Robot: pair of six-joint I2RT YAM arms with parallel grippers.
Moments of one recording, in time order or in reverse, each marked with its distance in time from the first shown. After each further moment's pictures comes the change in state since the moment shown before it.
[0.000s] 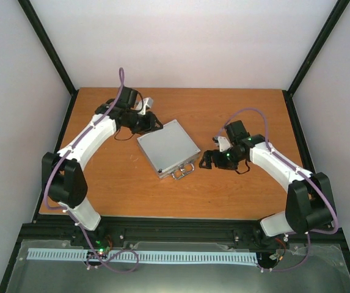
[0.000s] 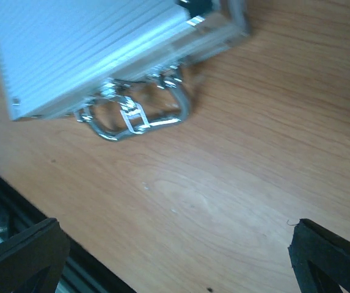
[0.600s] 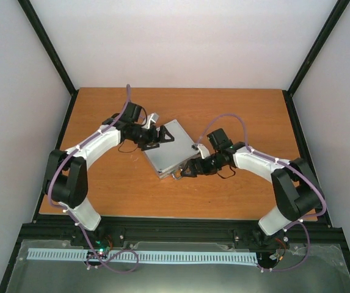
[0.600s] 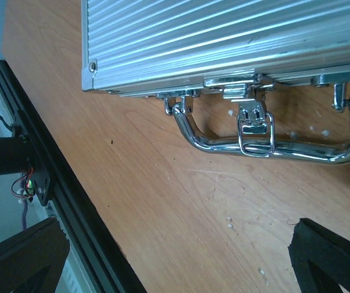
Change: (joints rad) left arm -0.021 -0.007 -0.253 0.203 0.175 -0.058; right arm 0.144 0.137 -0.060 0.296 -0.245 -0.027
